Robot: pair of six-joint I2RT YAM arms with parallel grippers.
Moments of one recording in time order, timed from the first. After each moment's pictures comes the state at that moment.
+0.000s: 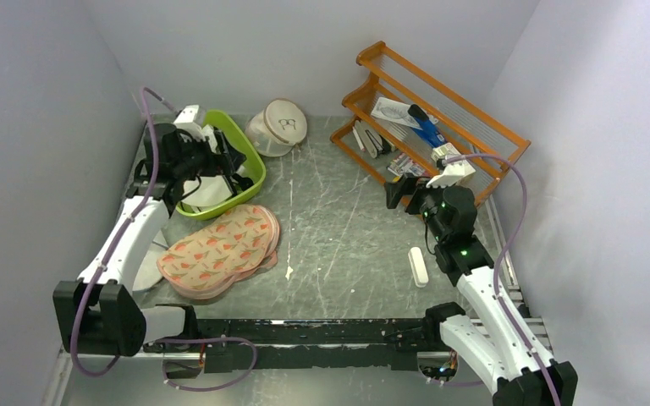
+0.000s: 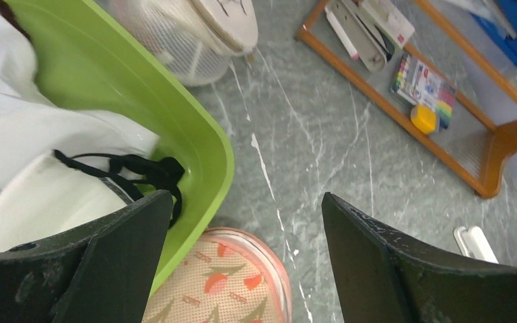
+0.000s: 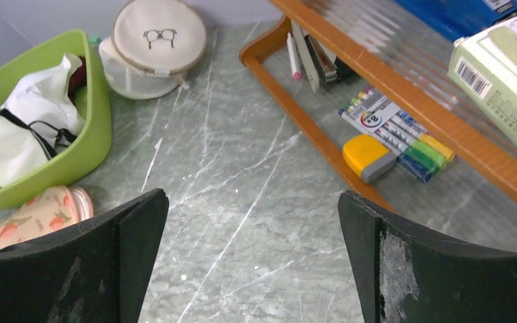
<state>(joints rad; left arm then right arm) -0.06 1.23 1.01 -0.15 0.39 -0.26 0.25 0.77 0.61 0.00 0.02 0.27</state>
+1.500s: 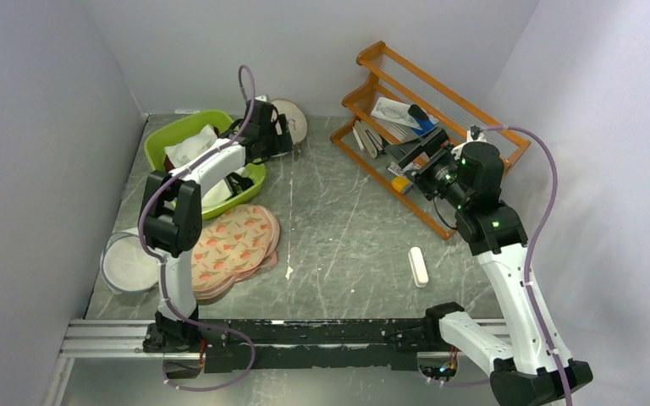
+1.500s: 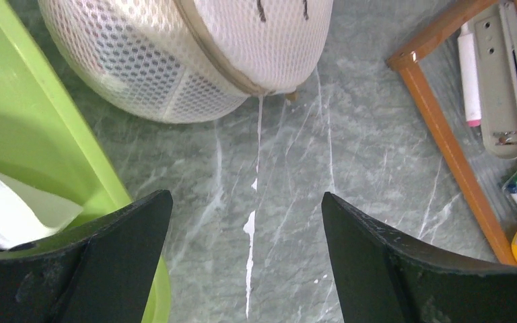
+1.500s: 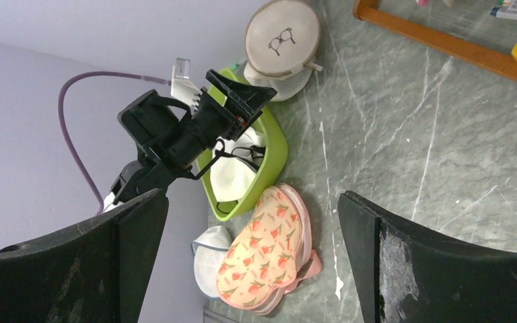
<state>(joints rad) -0.39 2.00 1.59 -0.29 -0.14 -0.52 0.24 0.93 1.16 -0.53 -0.12 0.95</state>
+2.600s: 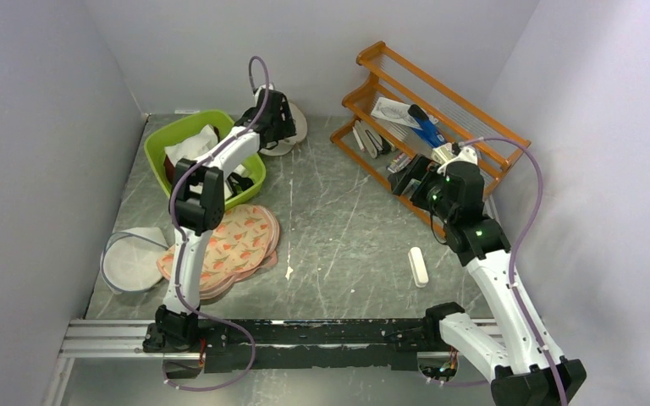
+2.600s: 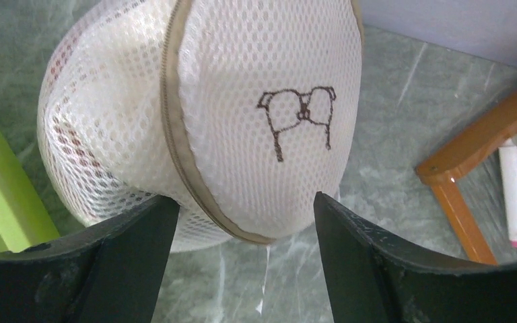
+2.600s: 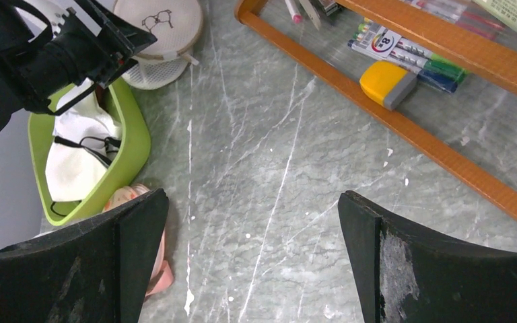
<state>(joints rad) -0.38 2.32 1.97 -0.31 -0.24 -0.49 0.24 0.87 0.92 -0.46 0.04 0.56</state>
